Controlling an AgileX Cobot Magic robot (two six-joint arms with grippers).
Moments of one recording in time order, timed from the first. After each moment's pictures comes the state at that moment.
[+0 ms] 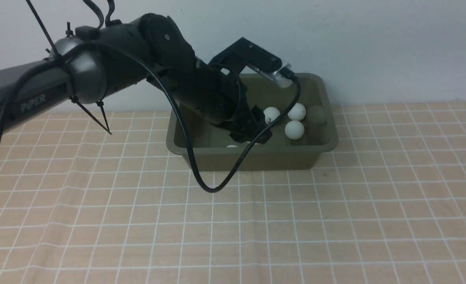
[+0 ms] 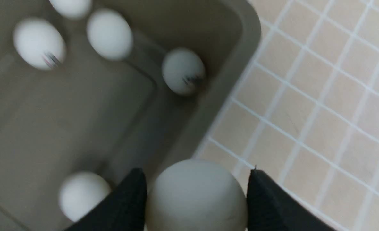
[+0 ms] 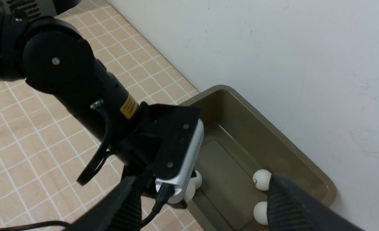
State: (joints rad) right arm 0.34 1.45 -1.84 0.43 1.20 -0.57; left arm -0.42 1.94 -1.62 -0.59 0.74 0.81
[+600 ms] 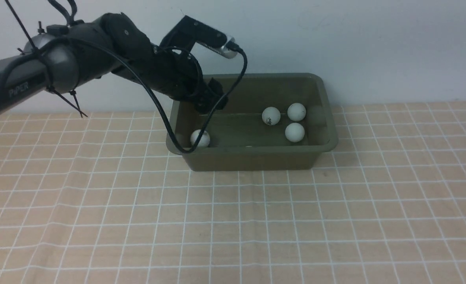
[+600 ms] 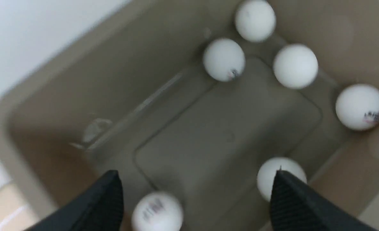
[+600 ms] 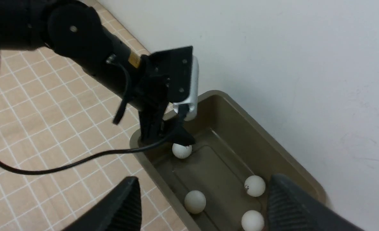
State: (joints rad) right arm 0.34 1.44 -1.84 0.40 1.16 -0.58; left arm -0.25 1.97 -1.65 -0.58 0.59 0.80
